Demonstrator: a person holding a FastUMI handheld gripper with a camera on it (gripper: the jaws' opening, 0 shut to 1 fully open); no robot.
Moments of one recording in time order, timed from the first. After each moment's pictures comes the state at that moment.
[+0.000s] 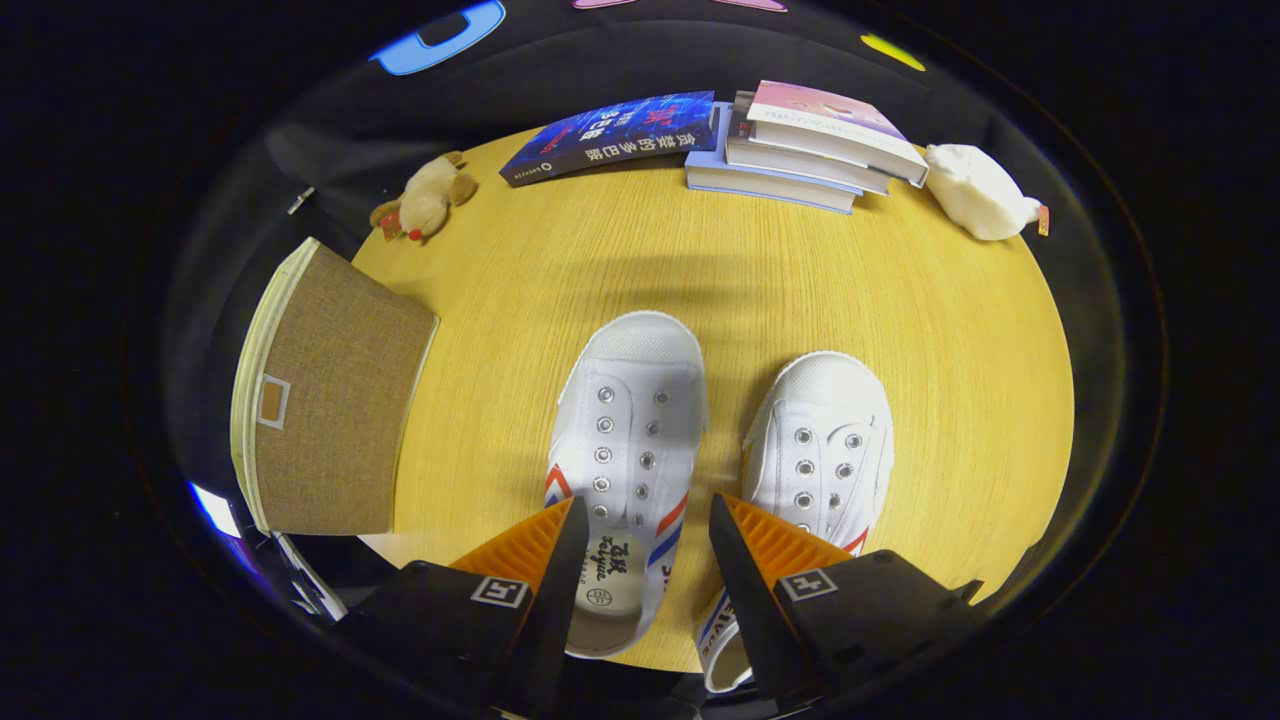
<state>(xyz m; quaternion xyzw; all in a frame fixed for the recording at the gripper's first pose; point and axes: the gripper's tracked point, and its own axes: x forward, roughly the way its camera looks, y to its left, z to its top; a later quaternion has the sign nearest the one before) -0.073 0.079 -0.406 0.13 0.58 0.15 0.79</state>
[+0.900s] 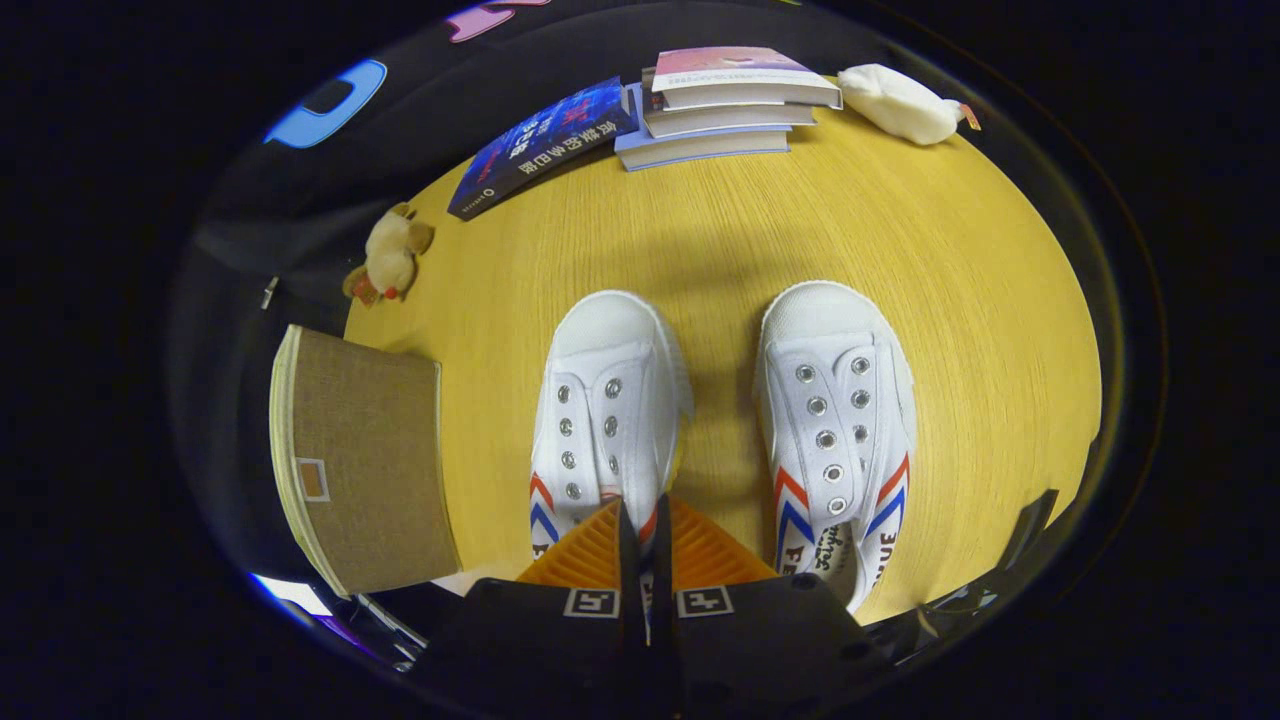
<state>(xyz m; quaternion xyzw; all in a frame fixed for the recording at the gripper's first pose) -0.080 0.088 -0.375 0.28 0.59 0.09 0.75</state>
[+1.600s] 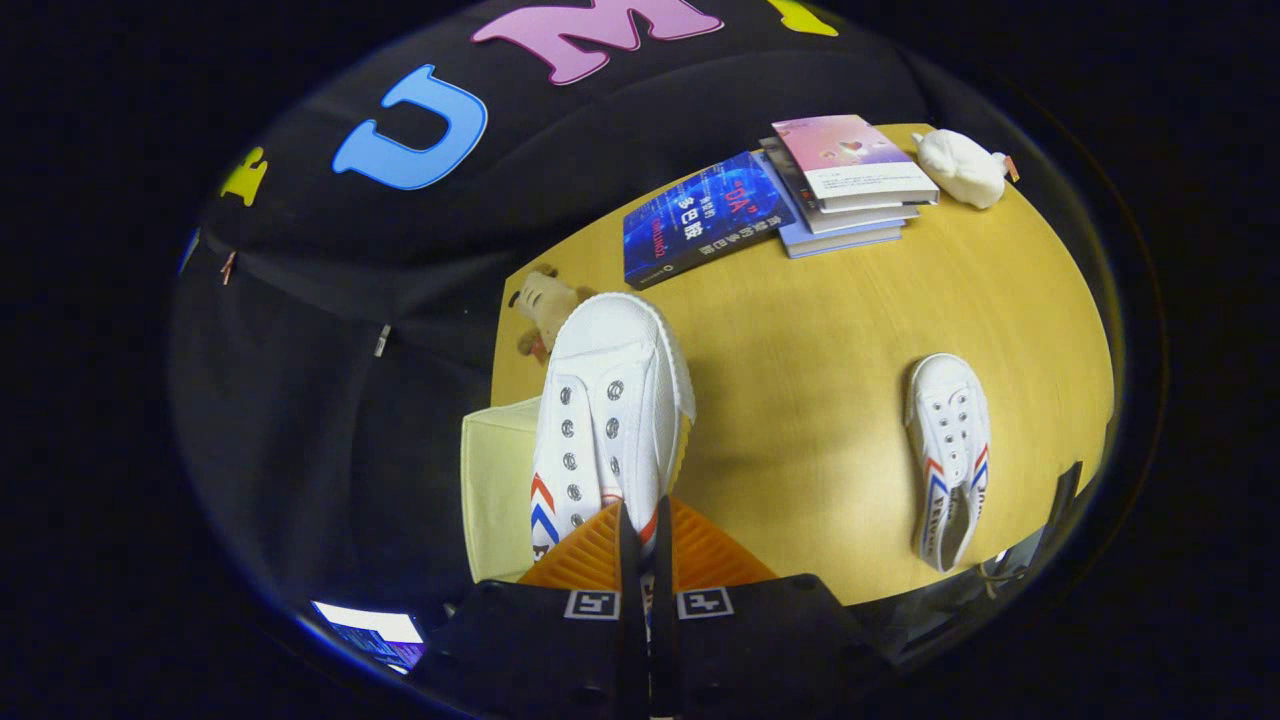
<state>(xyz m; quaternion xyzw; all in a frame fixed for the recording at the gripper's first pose) -0.038 0.191 -0.185 0.36 0.52 0.15 0.76</state>
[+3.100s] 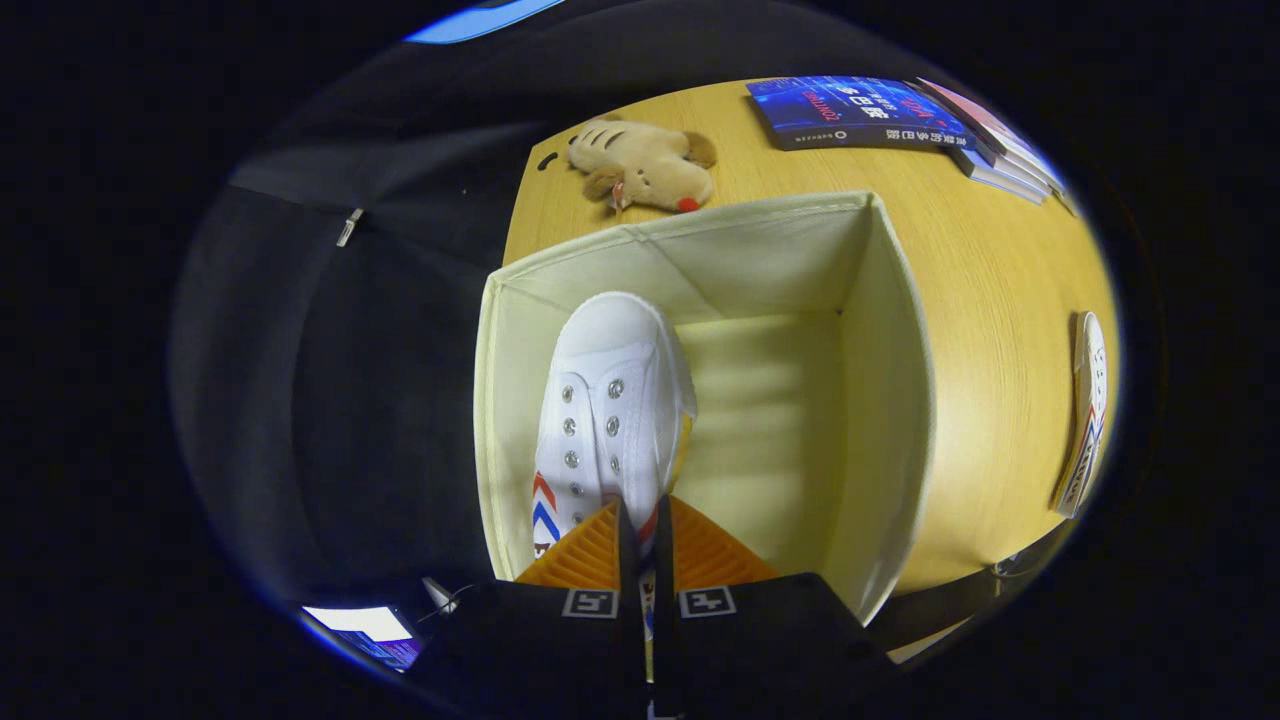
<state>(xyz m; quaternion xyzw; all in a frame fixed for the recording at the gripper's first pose) -0.050 0.425 -0.237 0.29 0.61 0.19 0.71</state>
